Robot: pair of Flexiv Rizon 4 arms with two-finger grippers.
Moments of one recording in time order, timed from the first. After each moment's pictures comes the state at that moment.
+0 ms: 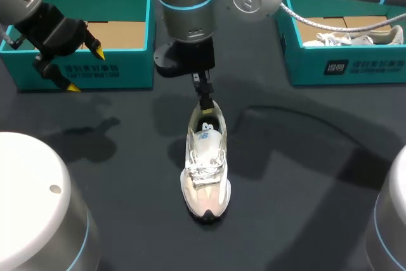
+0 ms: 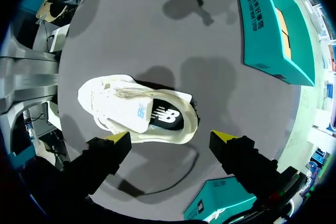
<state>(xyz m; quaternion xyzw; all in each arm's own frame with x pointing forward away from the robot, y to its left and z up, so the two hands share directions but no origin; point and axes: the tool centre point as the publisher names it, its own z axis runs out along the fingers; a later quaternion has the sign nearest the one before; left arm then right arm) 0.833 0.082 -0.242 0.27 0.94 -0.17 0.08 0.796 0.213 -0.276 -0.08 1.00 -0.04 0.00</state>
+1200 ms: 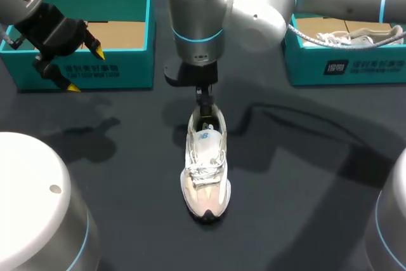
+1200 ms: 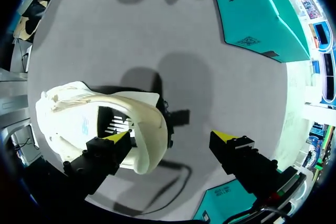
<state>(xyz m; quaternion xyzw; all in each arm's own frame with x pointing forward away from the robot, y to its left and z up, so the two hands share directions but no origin) 0.833 0.082 -0.242 0.27 0.94 -0.17 0.08 0.842 0.205 -0.347 -0.01 1.00 -0.02 0.07</state>
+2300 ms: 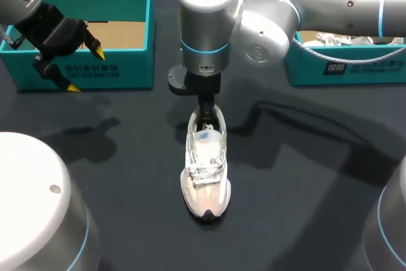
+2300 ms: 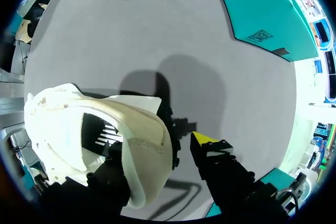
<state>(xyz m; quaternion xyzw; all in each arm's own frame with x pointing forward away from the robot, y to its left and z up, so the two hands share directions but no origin) 0.833 0.082 -0.242 0.27 0.94 -0.17 0.08 0.842 0.206 -0.384 0.00 1.00 0.00 0.05</state>
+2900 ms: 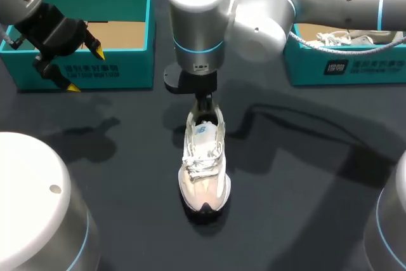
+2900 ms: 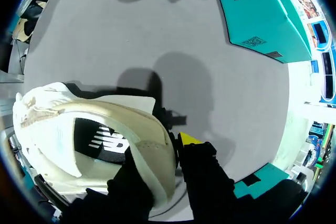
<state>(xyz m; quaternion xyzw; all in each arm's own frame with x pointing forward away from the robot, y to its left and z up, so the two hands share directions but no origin) 0.833 0.082 -0.242 0.27 0.94 -0.17 0.08 0.838 0.207 -0.359 0.00 1.00 -0.01 0.08</state>
